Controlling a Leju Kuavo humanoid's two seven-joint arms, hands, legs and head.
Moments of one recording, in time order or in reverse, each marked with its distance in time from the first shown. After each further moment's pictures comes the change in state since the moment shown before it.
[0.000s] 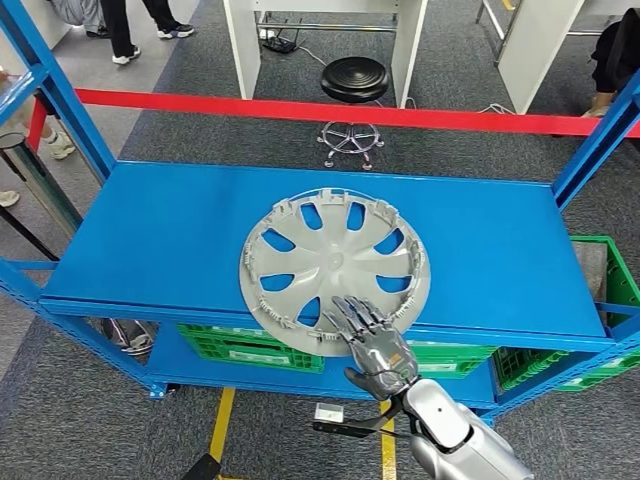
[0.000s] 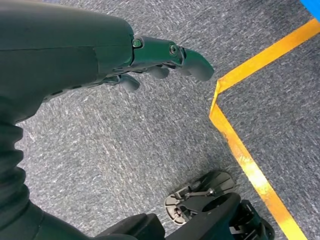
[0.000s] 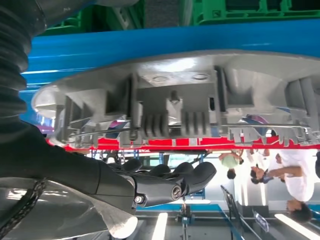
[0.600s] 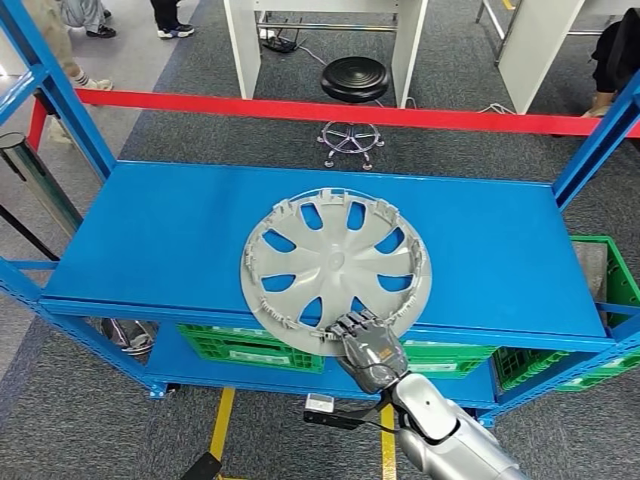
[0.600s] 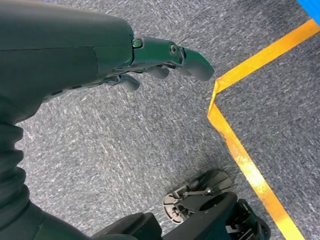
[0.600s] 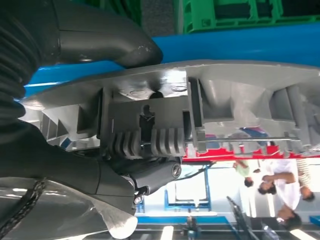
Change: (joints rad) left arm -0.001 0.000 -0.026 0.000 0.029 -0.001 0.001; right arm -0.045 0.050 0.031 0.103 -0.038 -0.032 0.012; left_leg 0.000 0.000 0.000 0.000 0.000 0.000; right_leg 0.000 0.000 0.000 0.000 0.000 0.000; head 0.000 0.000
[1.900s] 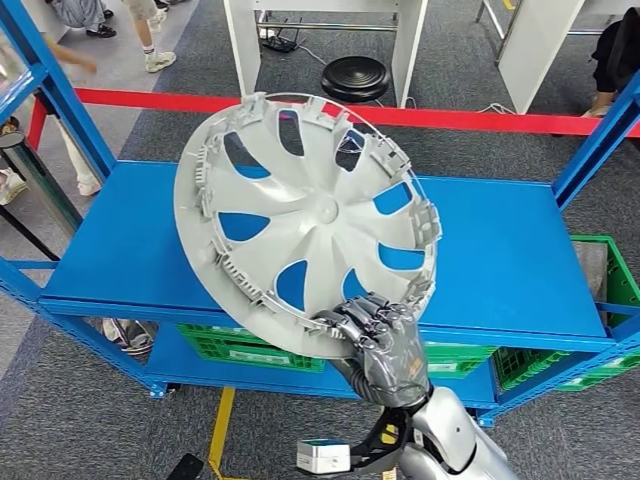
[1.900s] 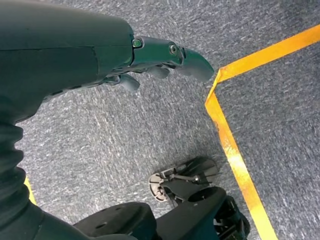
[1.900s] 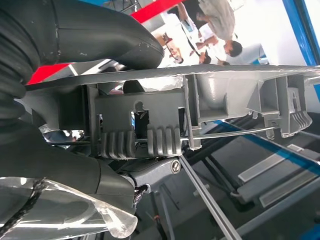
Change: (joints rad) left arm 0.026 0.018 0.015 0.000 0.183 -0.061 -0.050; right arm 0.150 -0.027 -0.088 -0.642 -0.003 -0.139 -0.142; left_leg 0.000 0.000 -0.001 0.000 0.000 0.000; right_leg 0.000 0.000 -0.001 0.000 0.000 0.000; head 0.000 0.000
